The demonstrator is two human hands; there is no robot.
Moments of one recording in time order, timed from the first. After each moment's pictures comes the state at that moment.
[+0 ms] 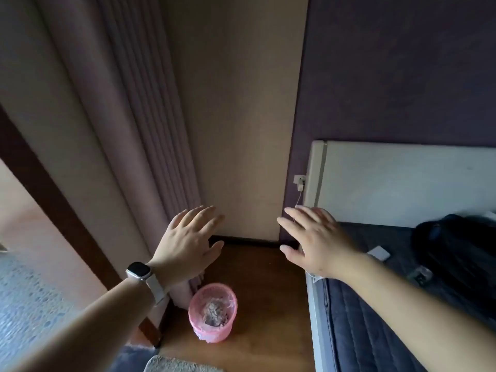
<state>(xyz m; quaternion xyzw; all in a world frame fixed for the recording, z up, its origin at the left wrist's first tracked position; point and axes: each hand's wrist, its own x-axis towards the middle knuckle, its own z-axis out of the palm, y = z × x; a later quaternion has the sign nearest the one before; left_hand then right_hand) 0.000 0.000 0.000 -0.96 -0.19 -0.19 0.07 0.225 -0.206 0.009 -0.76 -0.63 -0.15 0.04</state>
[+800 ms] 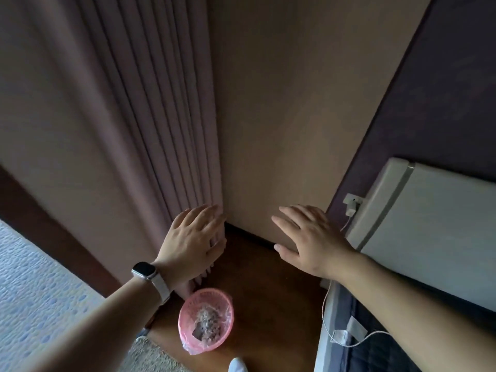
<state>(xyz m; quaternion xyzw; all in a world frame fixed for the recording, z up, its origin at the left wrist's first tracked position) 0.152 0.147 -0.071 -0.93 -0.34 -0.16 0.02 0.410 0.027 -0.039 -0.67 -0.74 -0.04 0.02</state>
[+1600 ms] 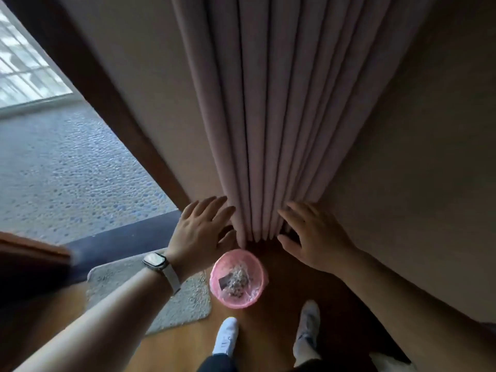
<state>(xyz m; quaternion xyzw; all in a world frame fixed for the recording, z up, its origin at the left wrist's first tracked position) 0.153 0.215 -0.163 -0.73 -0.67 -0.11 0.01 0.409 0.311 -0.154 -0.37 -0.92 0.10 0.02</state>
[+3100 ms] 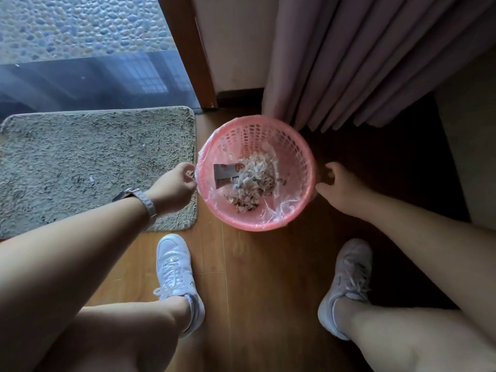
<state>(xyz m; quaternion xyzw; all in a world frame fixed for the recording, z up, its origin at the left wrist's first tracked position) 0.081 0.102 -0.801 -0.33 -0.85 -0.11 -0.39 0.382 0.293 -0.805 -0.56 -0.72 0.39 -0.11</state>
